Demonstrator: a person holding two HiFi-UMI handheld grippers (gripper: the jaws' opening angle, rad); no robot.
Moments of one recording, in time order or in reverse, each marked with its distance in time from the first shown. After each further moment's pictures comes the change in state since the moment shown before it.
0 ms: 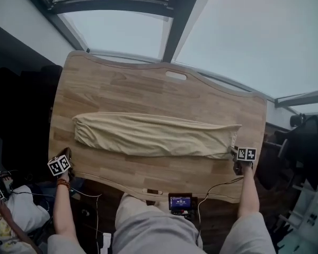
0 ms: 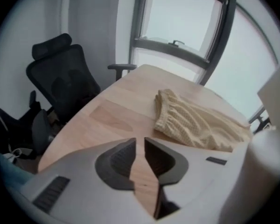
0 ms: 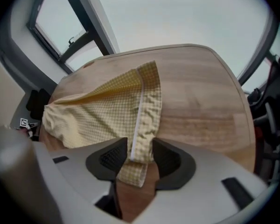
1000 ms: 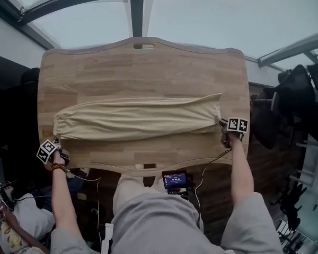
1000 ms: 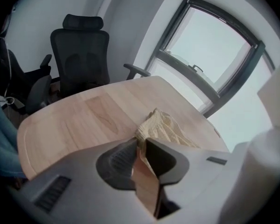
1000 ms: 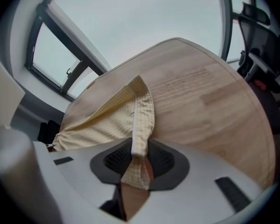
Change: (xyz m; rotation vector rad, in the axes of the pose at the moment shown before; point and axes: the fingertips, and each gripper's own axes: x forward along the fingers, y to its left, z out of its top) left arm 0.009 -0.026 0.028 -0.406 -0.093 -0.072; right arm -0.033 0.015 -0.074 0.302 -0.158 0.132
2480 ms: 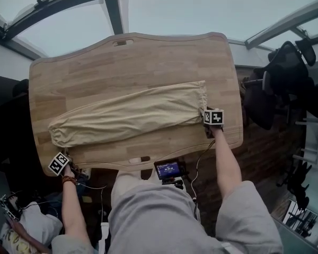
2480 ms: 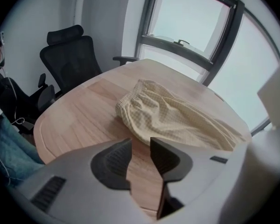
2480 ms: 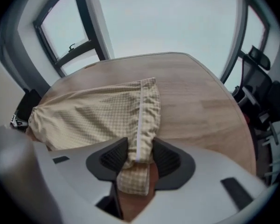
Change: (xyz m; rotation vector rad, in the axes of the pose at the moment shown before) left arm -0.021 0.000 -0.090 0.255 0.089 0.112; right arm 0.018 -0.001 -0.026 -0.244 -0.070 -0.249
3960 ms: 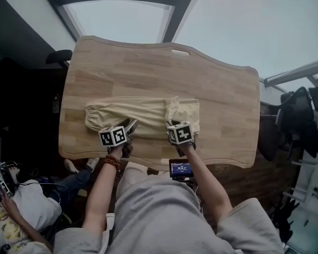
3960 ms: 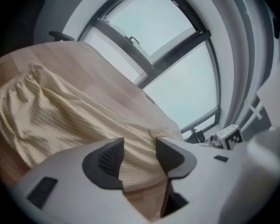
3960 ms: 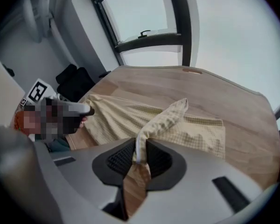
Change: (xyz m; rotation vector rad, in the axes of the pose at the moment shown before) left arm -0.039 -0.233 0.008 0.083 0.054 -0.781; right arm -0.041 0.473 0.023 -0.418 0.038 0.297
